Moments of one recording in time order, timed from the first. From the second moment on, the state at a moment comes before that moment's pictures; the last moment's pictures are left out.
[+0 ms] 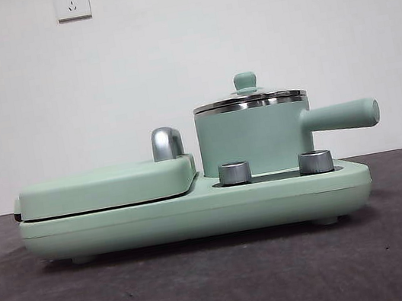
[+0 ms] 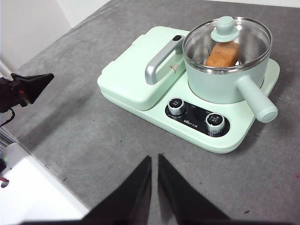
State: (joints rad) left arm -0.04 0.00 0.04 -0.18 0.10 -0.09; right arm 0.52 0.48 1.01 -0.98 -0.24 0.19
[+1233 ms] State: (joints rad) left arm -0.04 0.00 0.03 -0.18 0.10 -0.04; right arm 0.25 0.38 0.85 -0.79 -0.28 0.19
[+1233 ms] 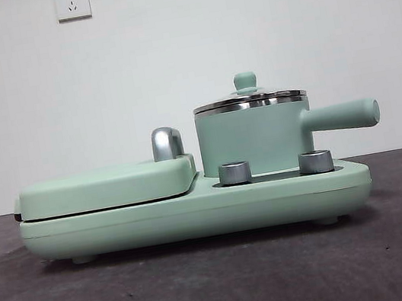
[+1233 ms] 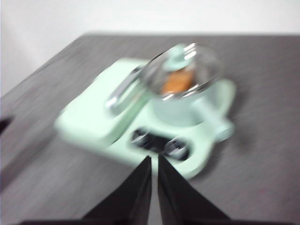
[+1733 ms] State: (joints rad) left arm -0.04 0.00 0.03 -0.18 0.10 -0.04; right arm -0.01 0.09 0.25 -0.40 -0.05 0.06
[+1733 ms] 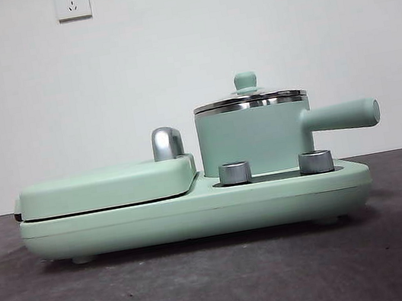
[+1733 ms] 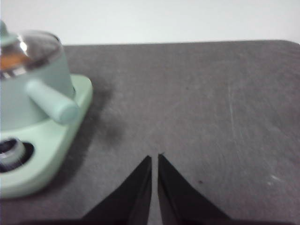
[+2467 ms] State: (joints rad) left arm -0.04 0.00 0.03 -0.18 0.10 -0.04; right arm -0.02 0.01 0.02 -0.18 0.02 0.01
